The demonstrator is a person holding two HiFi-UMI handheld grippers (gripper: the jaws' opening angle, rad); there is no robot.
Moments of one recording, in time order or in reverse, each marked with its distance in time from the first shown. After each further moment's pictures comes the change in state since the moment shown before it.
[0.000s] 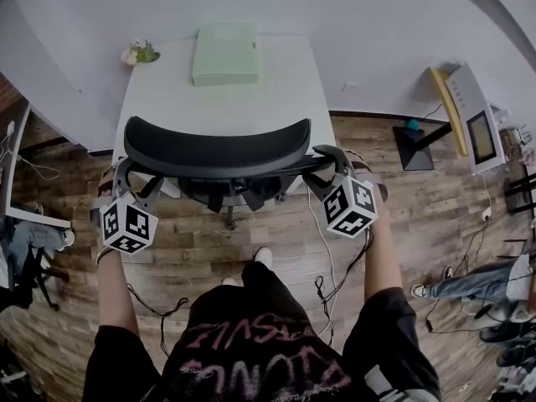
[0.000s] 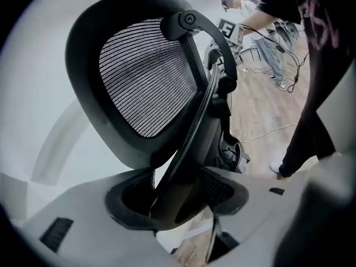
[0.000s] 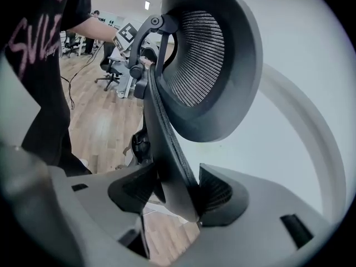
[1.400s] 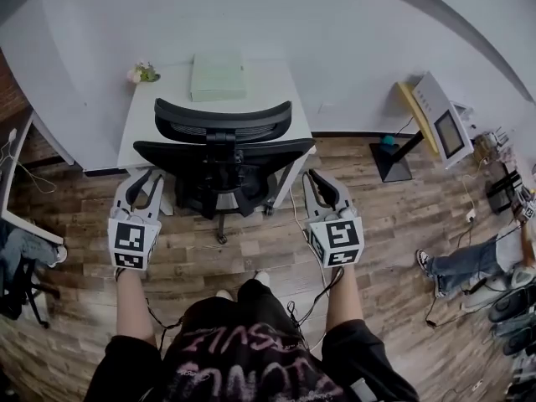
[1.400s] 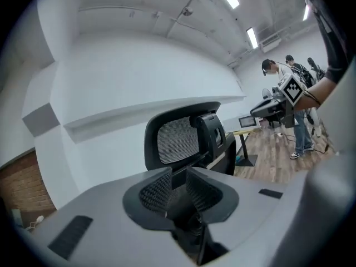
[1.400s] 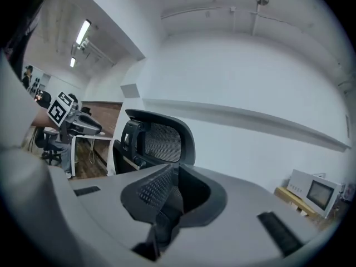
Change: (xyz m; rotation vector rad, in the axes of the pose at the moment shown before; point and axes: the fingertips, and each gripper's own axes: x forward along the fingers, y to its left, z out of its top) left arm -0.140 -0.016 0.034 -0.549 -0.389 0.201; right arm -0.160 0.048 0.051 0.678 -0.439 -0.494
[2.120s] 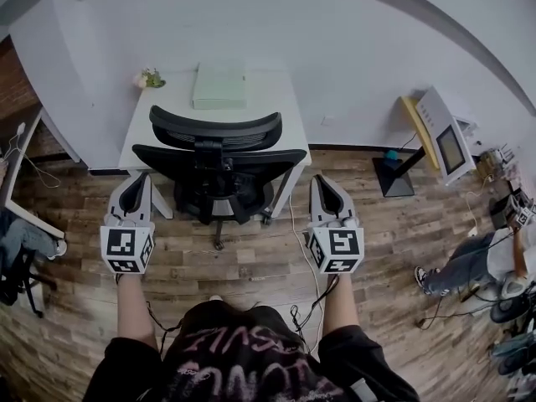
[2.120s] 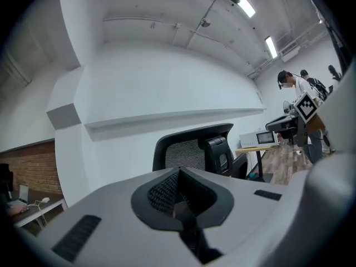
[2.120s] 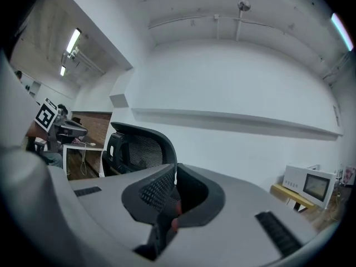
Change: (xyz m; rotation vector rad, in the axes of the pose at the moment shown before) left arm -0.019 -0.002 0.043 -0.144 -0.093 0.165; right arm -0.017 -0.050 0.014 0.082 -0.081 -0.064
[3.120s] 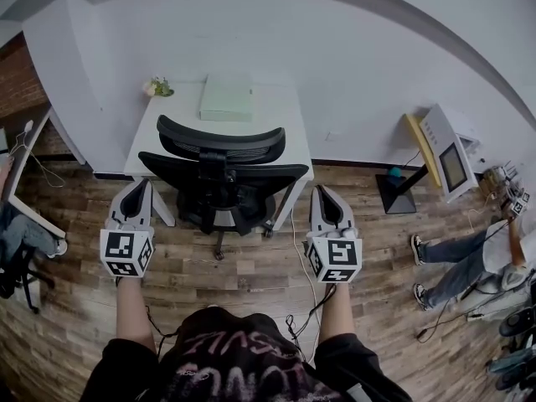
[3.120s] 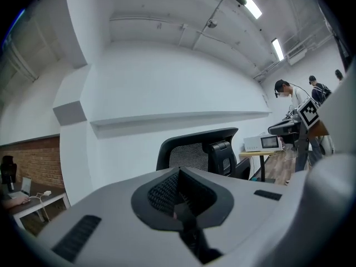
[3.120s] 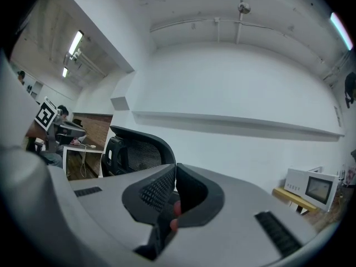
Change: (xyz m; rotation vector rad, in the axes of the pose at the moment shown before) left arm -0.006 0.007 0.006 -0.052 -0.005 0.033; right arm 0.005 -0.004 0.010 -0.008 -0.034 0.003
